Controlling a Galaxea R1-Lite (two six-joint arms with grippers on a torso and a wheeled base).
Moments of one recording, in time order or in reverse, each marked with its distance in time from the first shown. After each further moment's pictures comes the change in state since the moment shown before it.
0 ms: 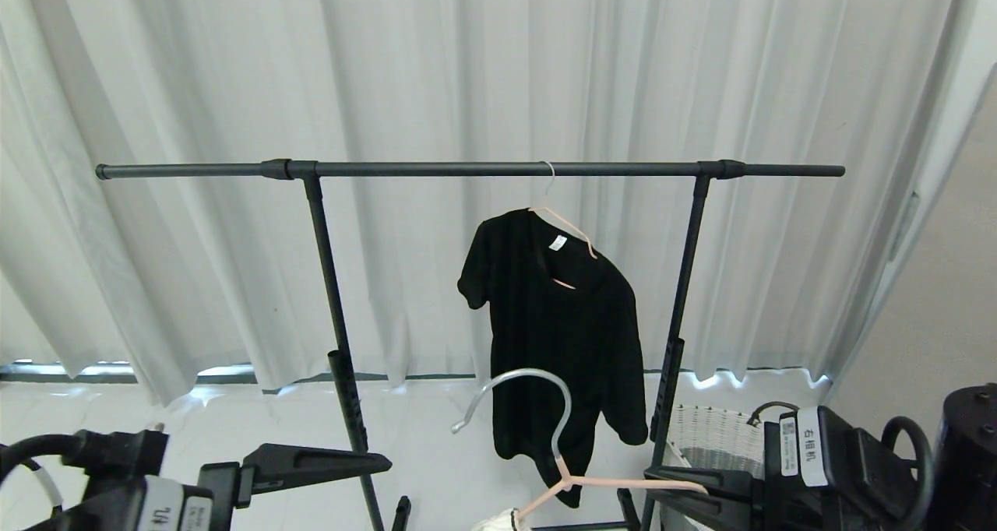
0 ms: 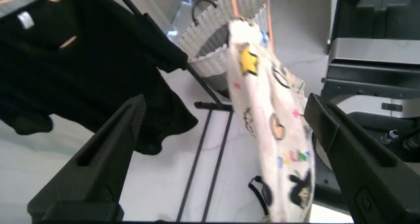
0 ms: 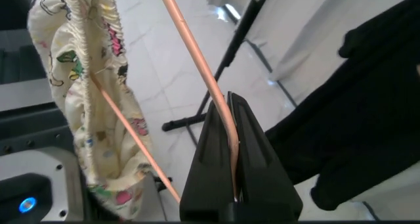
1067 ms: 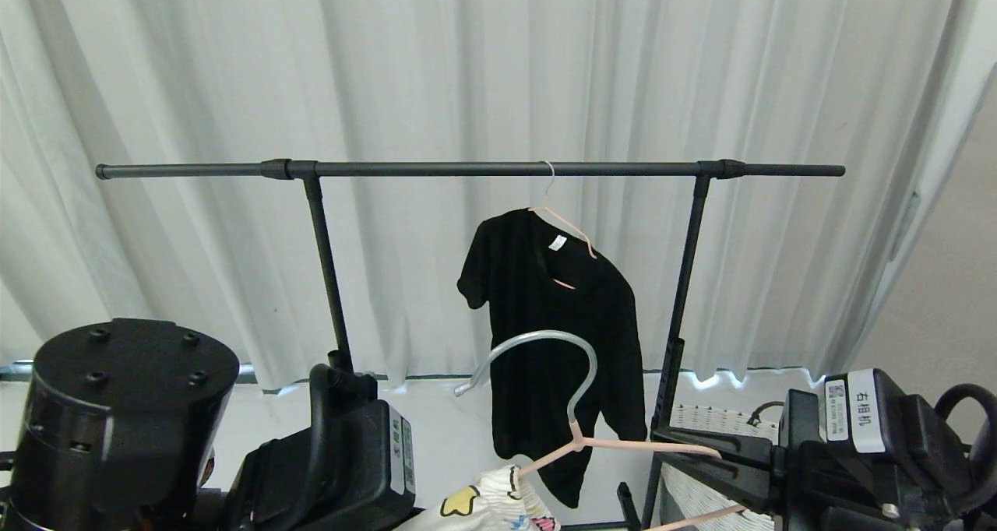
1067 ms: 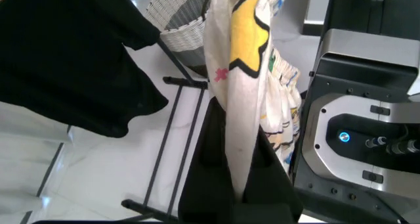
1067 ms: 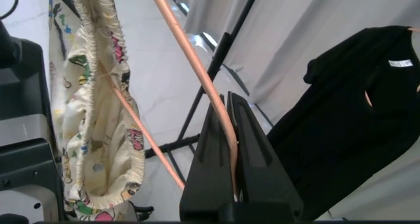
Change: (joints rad) left arm 0.004 0.244 -0.096 -0.001 -0.020 -0.071; right arm 0.006 -0.066 -0.043 0.002 -0.025 0.002
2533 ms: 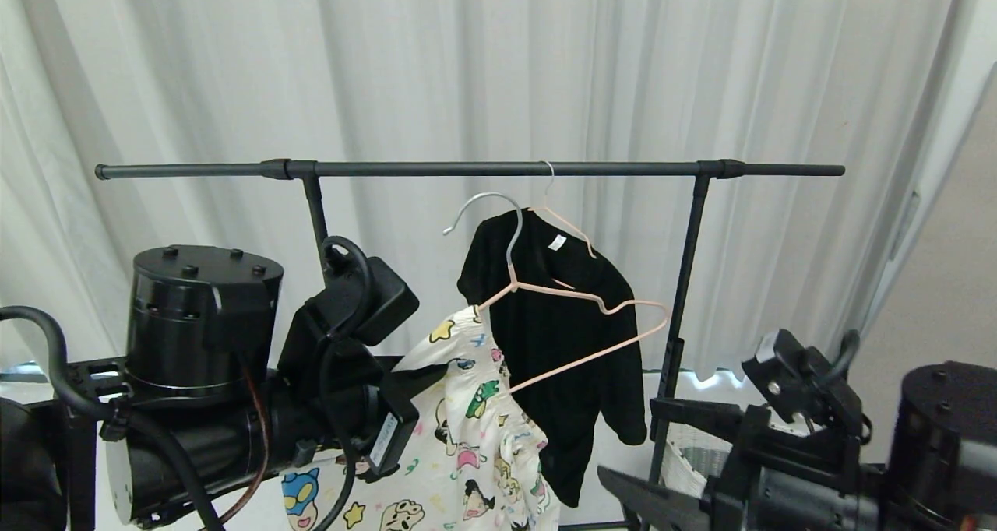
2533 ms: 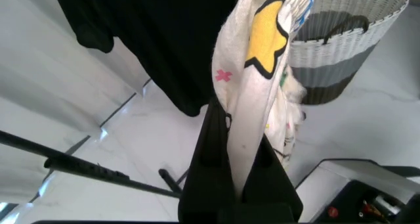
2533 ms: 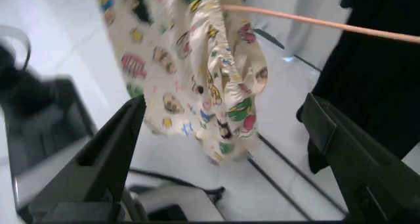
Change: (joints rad) left arm 0.197 0.150 -0.054 -0.242 0.287 -0.120; right arm 0.034 0.130 -0.067 0.034 -0.193 0.489
